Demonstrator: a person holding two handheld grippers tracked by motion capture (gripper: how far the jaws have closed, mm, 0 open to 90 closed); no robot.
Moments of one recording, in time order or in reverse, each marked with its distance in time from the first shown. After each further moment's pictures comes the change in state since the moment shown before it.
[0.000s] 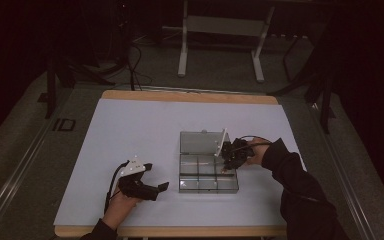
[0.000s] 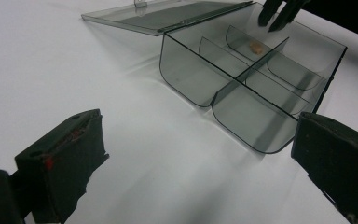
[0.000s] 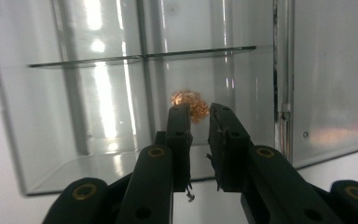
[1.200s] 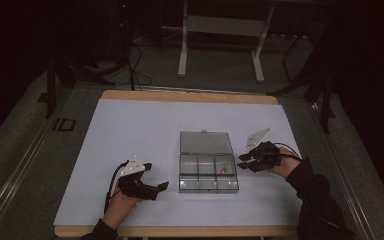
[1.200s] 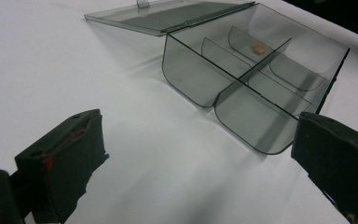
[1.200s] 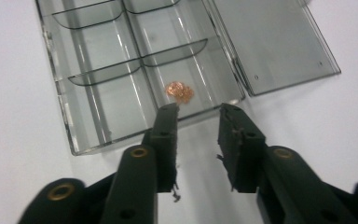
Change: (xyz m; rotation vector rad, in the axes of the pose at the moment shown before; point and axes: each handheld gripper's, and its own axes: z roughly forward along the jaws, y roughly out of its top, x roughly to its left) left arm 0.001 0.000 0.000 -0.004 0.006 -0.005; right arm 0.029 -0.077 -0.035 -0.383 -0.135 0.241
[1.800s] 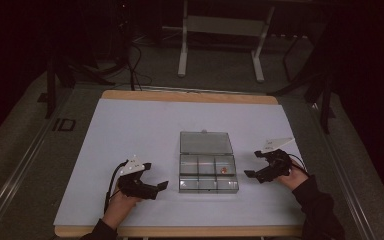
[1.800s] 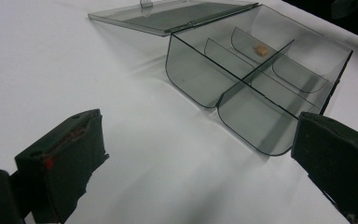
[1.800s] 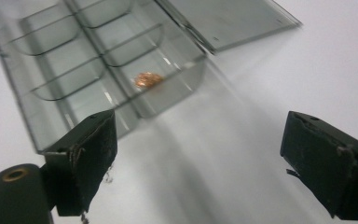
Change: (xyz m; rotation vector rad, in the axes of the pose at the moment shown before) left arm 0.002 0.000 0.001 -0.002 0.000 -0.019; right arm -0.003 -0.056 0.005 -0.180 -0.071 0.271
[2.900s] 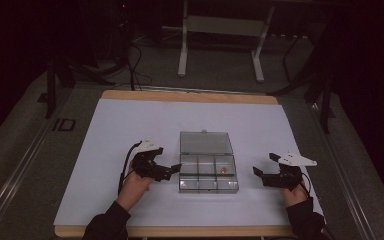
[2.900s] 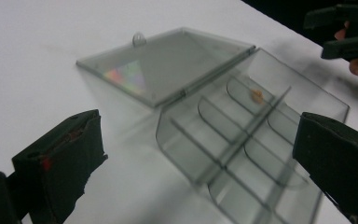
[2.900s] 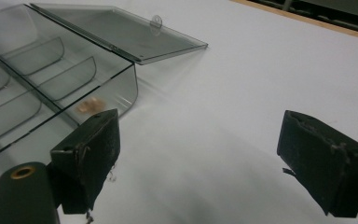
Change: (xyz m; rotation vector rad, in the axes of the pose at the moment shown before) left arm -0.001 0.069 0.034 0.030 -0.007 -0.015; right arm 0.012 -0.054 -0.009 -0.306 -0.268 0.166
